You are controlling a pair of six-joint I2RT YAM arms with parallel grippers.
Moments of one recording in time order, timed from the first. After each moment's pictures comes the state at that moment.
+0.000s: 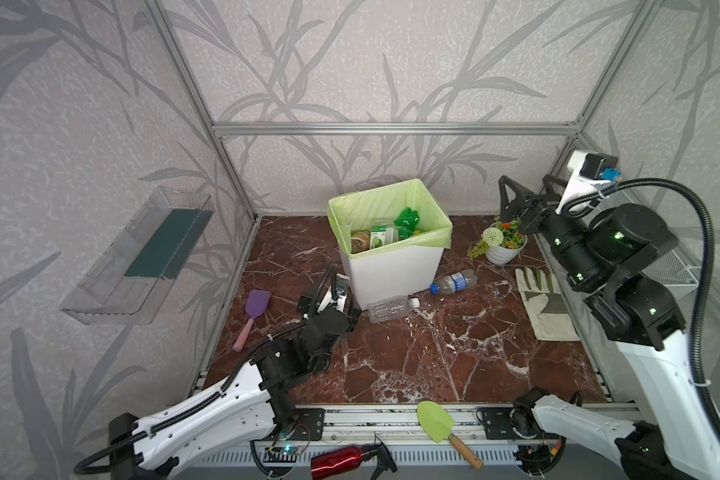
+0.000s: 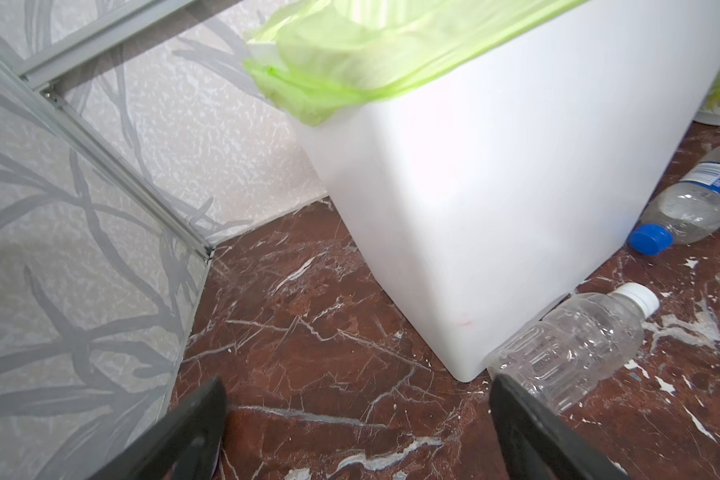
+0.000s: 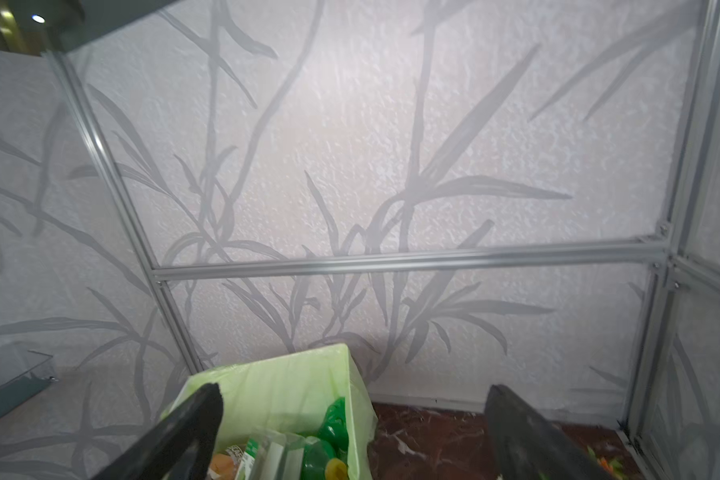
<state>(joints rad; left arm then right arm) -1.00 0.78 0.67 -0.36 -0.87 -0.02 0.42 1.06 1.56 -0.45 0.23 0.20</state>
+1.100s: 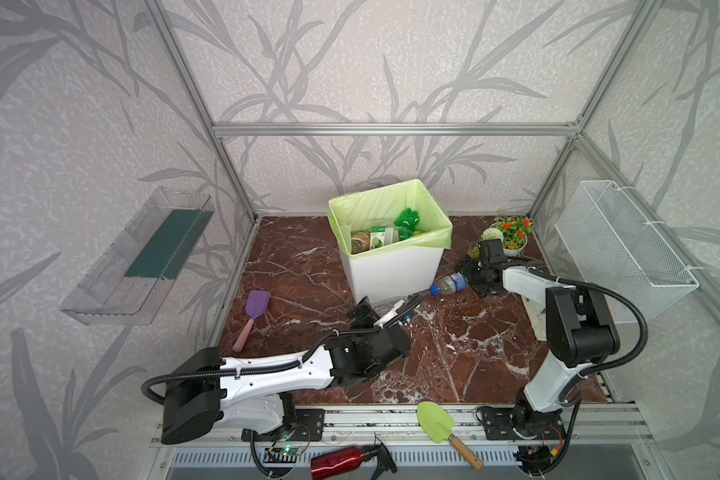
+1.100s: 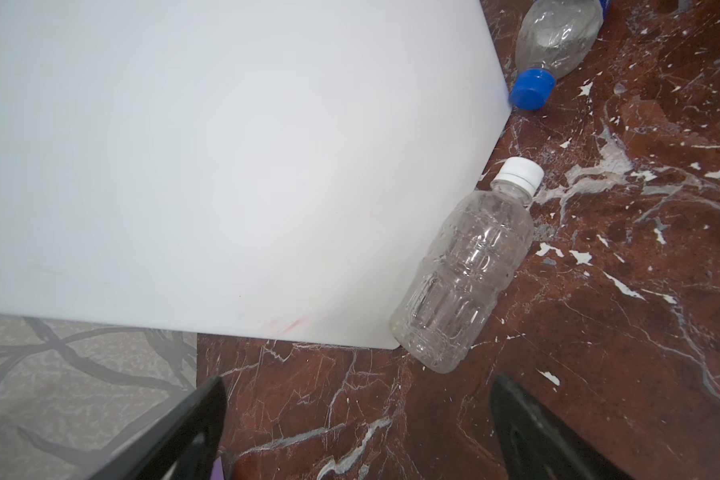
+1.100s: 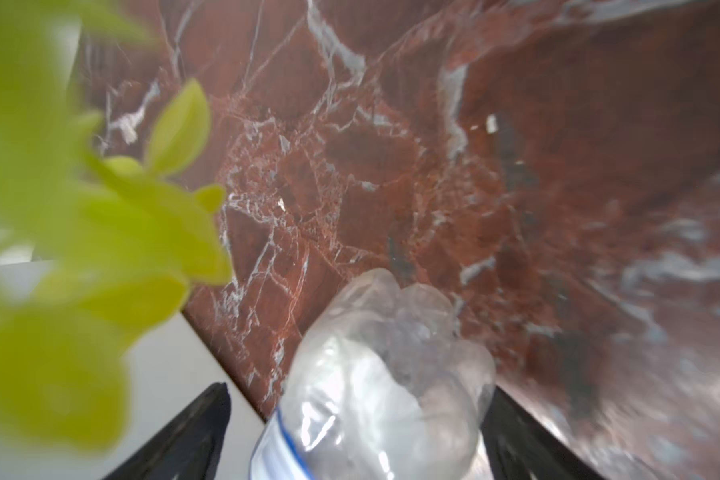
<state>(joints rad) -1.21 1.26 0.76 -0.31 -0.93 0.09 0.14 1.80 1.06 -0.24 -0.14 0.90</state>
